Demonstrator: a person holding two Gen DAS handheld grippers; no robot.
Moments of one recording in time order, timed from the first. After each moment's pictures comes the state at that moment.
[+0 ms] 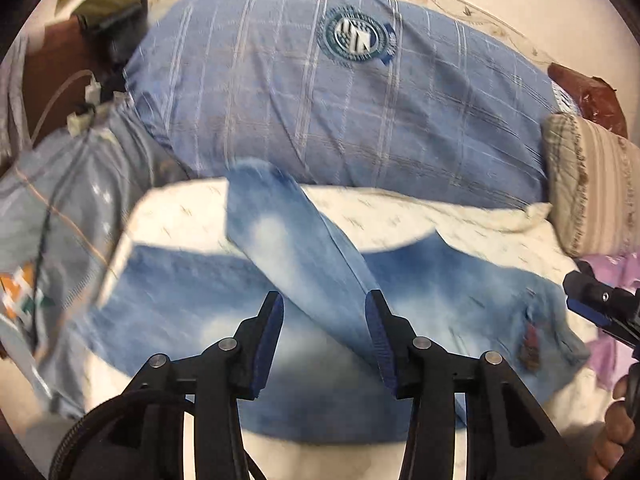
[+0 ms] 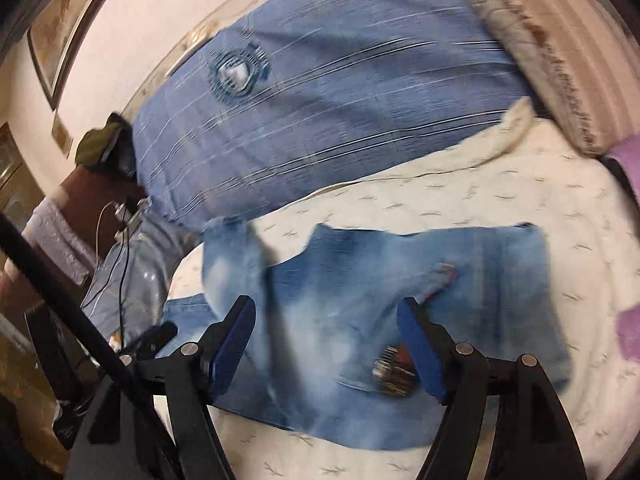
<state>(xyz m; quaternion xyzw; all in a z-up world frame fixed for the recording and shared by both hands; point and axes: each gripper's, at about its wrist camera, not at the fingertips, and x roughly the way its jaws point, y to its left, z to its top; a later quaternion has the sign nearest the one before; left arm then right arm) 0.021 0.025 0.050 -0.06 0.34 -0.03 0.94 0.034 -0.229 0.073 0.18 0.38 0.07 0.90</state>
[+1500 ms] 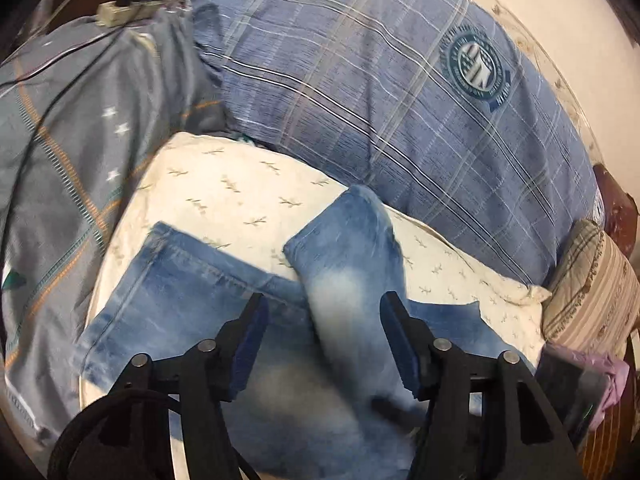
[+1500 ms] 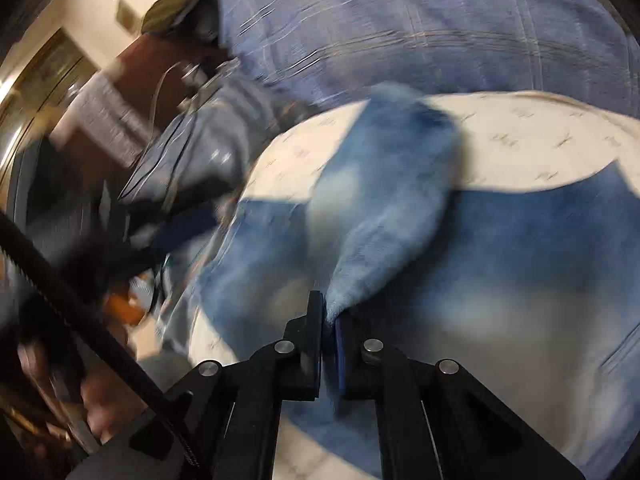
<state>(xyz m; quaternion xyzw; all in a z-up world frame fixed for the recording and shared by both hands) 0.129 0.146 0.019 -0.25 0.41 -0.05 0.87 0.110 -0.036 -0.015 0.11 0.51 0.28 0.81</state>
